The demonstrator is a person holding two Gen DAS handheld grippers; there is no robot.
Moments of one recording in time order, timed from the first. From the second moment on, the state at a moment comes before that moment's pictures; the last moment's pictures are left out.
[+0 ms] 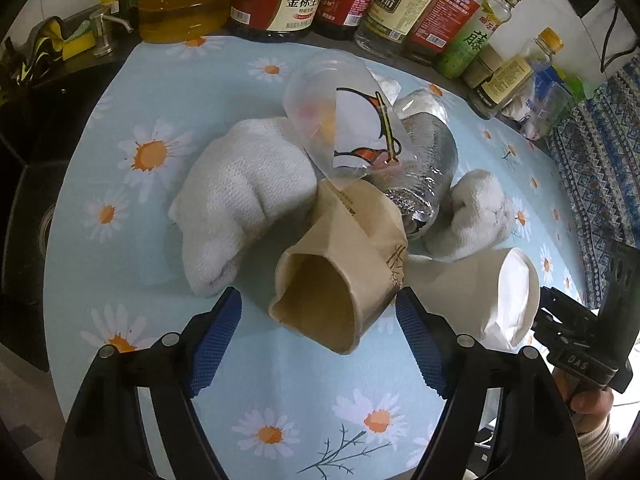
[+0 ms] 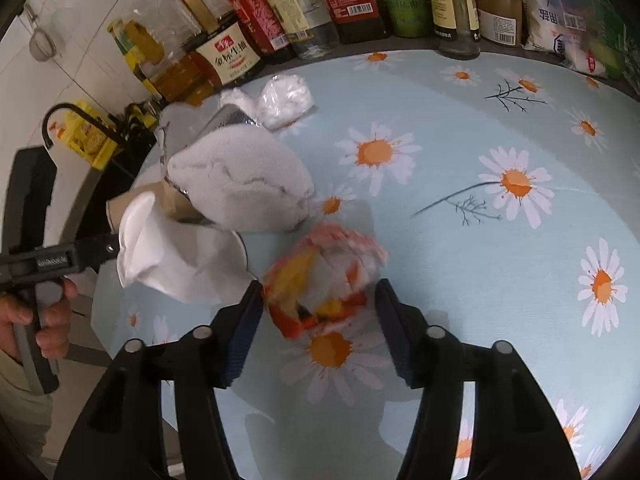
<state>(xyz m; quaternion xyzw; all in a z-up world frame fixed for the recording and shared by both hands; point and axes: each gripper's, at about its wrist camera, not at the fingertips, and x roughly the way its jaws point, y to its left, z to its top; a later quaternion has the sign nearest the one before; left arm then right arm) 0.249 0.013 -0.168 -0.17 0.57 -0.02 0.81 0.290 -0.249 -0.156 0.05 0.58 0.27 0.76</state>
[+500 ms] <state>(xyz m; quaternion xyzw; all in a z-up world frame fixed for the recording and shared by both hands) 0.255 0.011 -0.168 -0.17 0.55 -0.02 0.82 0.291 -0.242 -0.158 0.04 0.58 0.29 0.76</state>
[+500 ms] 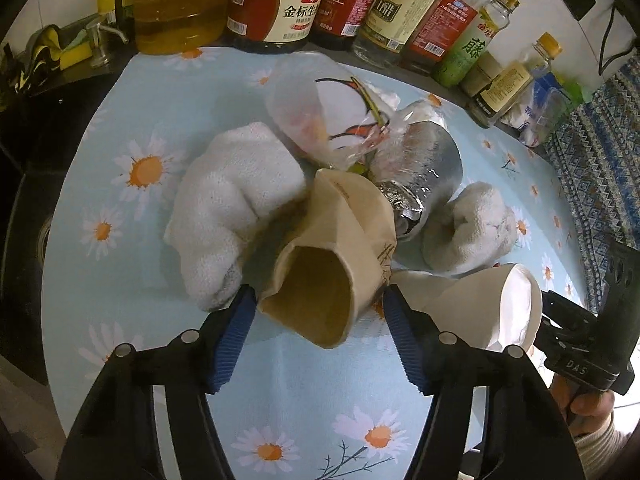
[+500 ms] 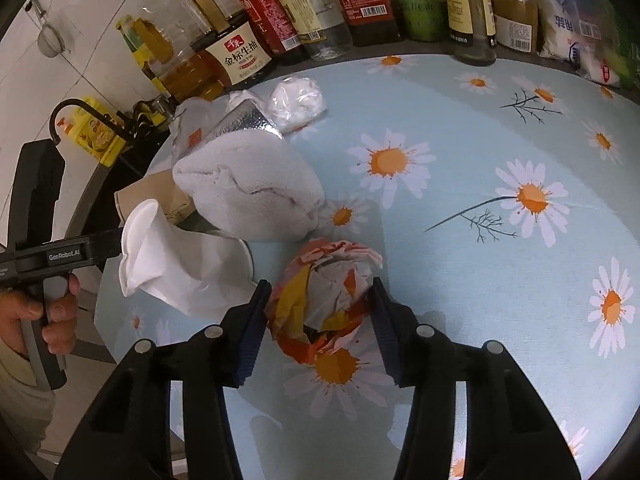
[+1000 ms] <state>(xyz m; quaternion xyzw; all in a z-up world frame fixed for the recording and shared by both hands) 0.224 0.008 -0.159 -0.17 0.53 -0.03 0.83 0.270 -0.252 -0.137 0.05 0.56 0.27 0.78</state>
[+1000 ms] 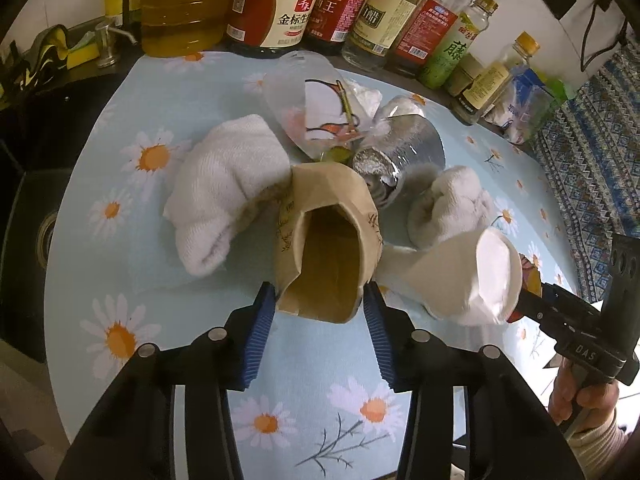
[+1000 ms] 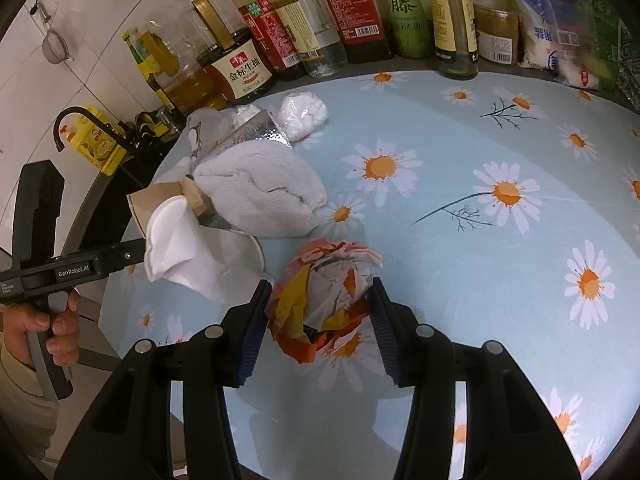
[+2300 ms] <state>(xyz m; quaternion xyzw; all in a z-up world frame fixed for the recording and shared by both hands) 0.183 0.034 -0.164 -0.17 0.55 0.02 0.82 0.216 -0.245 -0.115 0.05 0.55 0.25 0.80</state>
